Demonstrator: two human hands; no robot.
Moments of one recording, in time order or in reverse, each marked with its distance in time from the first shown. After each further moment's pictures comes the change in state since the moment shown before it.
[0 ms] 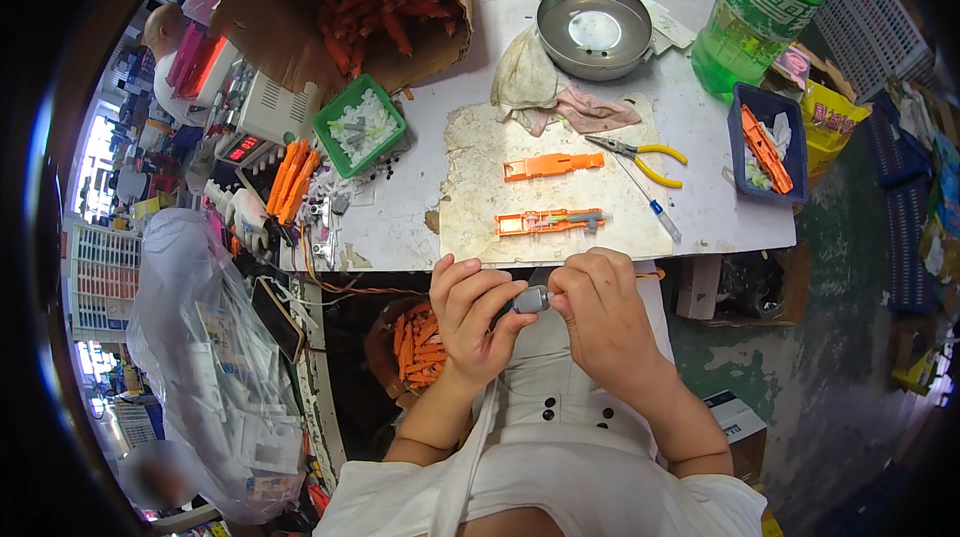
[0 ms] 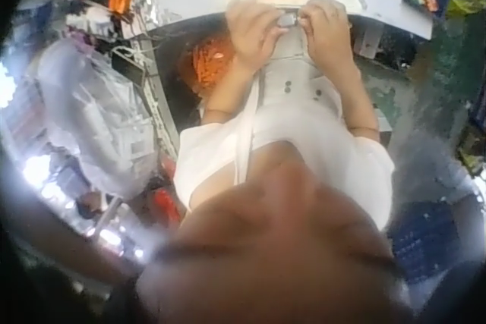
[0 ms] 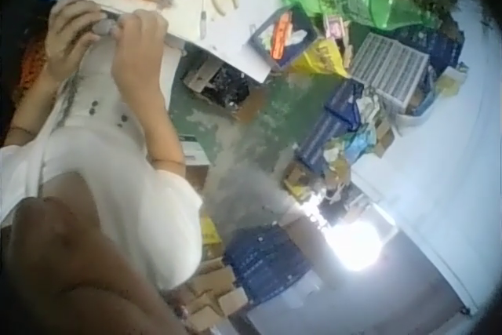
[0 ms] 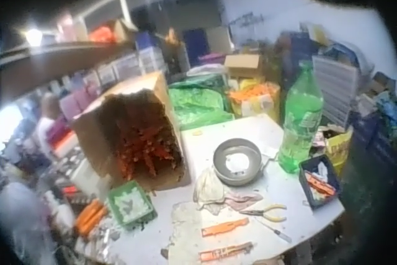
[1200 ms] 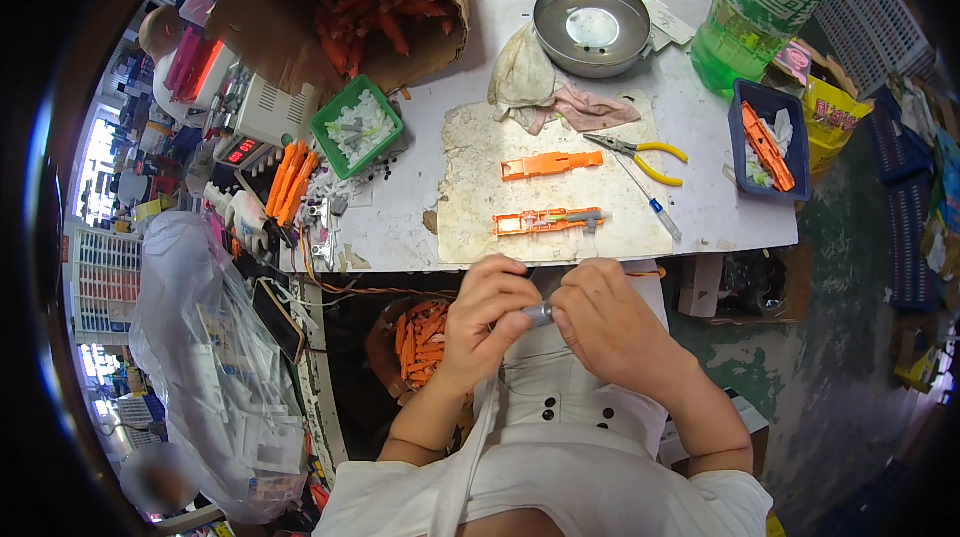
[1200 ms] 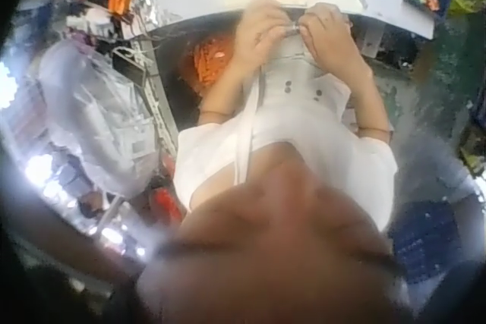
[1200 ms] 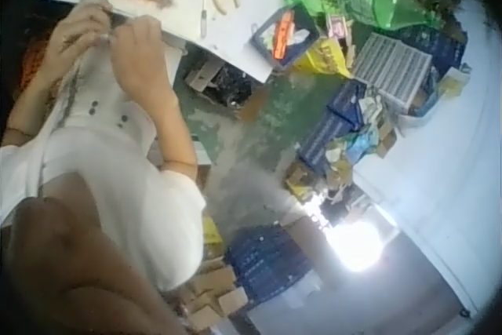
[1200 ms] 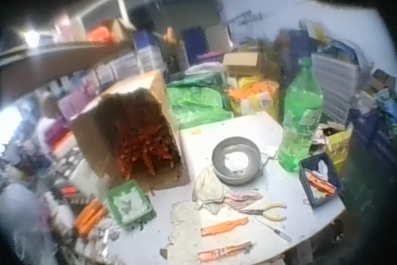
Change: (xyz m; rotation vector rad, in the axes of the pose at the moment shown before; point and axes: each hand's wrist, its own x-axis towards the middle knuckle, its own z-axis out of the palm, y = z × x) left_hand 0.008 -0.005 -0.004 -0.464 -0.268 -0.170; right_hand -0.001 0.011 -0.013 -0.014 -0.214 -0.167
